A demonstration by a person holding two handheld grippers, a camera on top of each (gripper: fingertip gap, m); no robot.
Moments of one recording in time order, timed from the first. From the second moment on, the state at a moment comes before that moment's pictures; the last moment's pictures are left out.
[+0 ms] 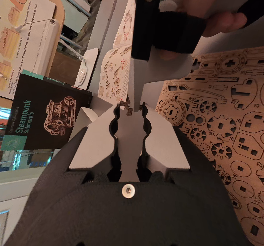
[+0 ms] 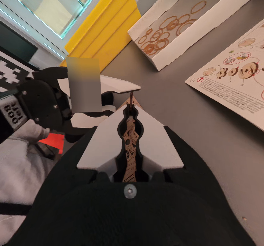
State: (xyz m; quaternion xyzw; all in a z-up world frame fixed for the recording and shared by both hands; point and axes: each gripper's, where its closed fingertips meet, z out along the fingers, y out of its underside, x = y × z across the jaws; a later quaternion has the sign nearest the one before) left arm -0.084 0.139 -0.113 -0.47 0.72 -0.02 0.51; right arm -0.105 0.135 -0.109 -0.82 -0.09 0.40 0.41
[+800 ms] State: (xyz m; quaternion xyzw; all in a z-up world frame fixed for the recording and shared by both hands) left arm -0.079 0.125 -0.103 -0.48 0.70 -0.15 0.51; right arm -0.104 0.123 -0.096 -0.75 -0.06 0.54 0.38
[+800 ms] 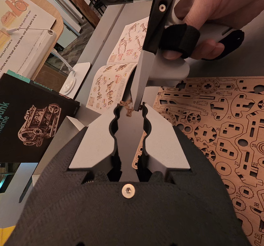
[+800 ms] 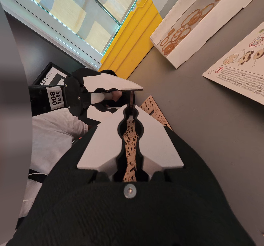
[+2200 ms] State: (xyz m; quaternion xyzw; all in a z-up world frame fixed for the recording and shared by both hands) left arm -0.080 0.128 -0.108 -0.47 0.71 -0.12 0.51; right arm -0.102 0.125 -0.106 -0.77 -0.04 0.52 0.38
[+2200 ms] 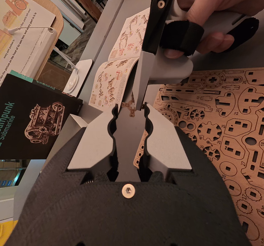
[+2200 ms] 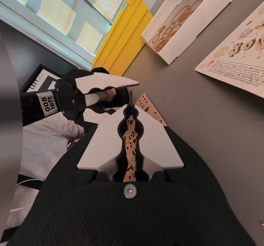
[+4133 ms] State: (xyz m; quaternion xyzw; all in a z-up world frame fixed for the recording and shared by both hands) left arm -0.079 0.120 -0.108 -0.47 0.71 -0.16 0.49; right arm -0.085 0.119 -0.083 -0.77 -0.19 0.38 0.48
